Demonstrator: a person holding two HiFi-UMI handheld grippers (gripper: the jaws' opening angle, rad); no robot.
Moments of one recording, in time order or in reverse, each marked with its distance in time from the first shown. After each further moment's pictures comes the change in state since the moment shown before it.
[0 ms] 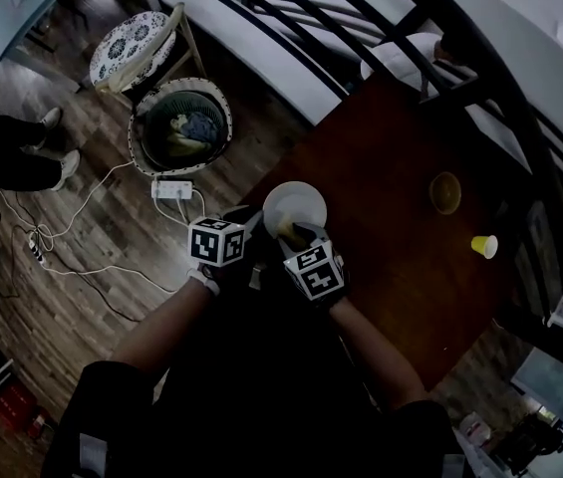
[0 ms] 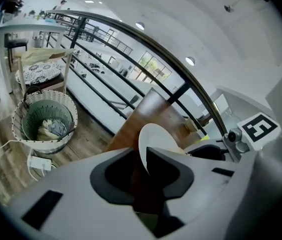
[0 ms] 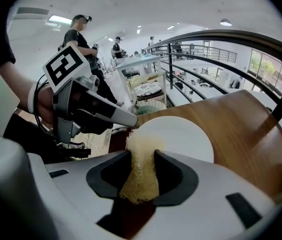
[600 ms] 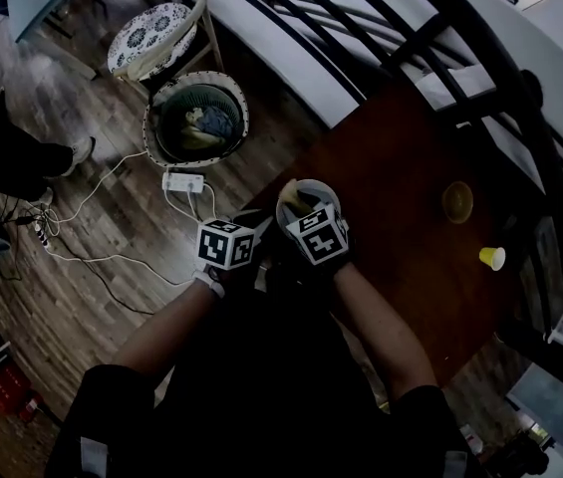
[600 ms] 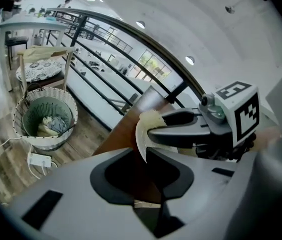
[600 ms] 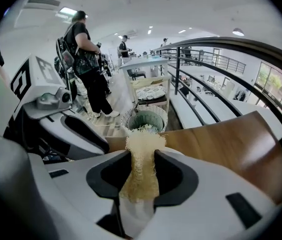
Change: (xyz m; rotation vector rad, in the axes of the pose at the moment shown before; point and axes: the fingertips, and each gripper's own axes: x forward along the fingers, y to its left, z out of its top) left arm -0.016 0.002 -0.011 -0.011 0.019 -0.012; right arm 0.035 -0.020 0.069 -0.122 -0.013 0.002
